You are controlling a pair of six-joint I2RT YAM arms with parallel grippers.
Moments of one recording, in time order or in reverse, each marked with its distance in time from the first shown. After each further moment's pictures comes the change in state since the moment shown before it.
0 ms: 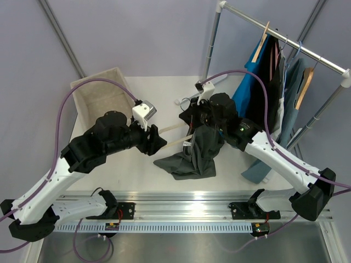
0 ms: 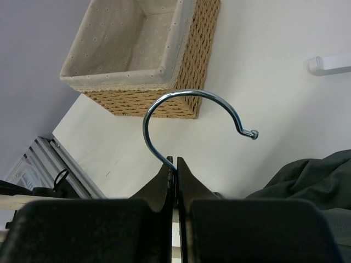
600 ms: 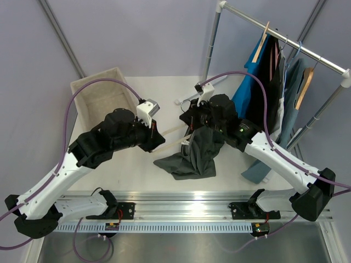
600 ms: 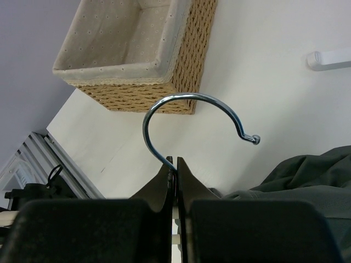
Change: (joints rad) left arm 0.017 0.059 0.006 -0.028 0.024 -0.123; right arm -0.004 -0.003 -0.028 0.006 -0.006 -0.014
